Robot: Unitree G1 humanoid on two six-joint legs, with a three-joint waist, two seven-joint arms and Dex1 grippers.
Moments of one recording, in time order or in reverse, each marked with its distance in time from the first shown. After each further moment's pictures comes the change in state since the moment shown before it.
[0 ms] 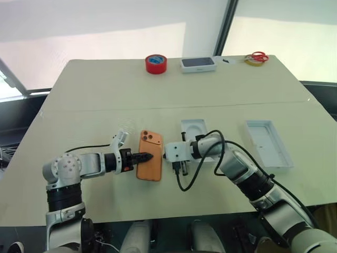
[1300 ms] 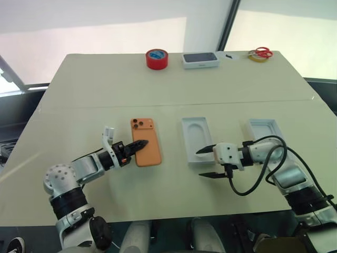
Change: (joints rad) left arm -0.022 -0.178 0.303 0.053 -0.135 -0.017 0.121; right arm 0.250 -0.307 -0.310 -0.005 0.343 -0.239 0.197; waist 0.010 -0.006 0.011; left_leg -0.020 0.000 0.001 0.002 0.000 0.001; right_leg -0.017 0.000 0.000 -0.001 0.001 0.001
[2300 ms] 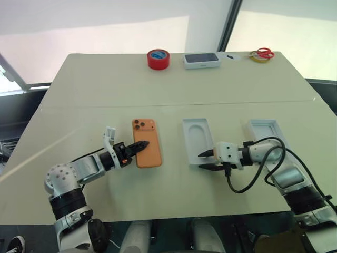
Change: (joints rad) left arm 0.025 0.024 -0.049 0.004 -0.024 -0.042 -0.005; right arm -0.002 0.010 0.003 0.023 0.012 0.031 -0.024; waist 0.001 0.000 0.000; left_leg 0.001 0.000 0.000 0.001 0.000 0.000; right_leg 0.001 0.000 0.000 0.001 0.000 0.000
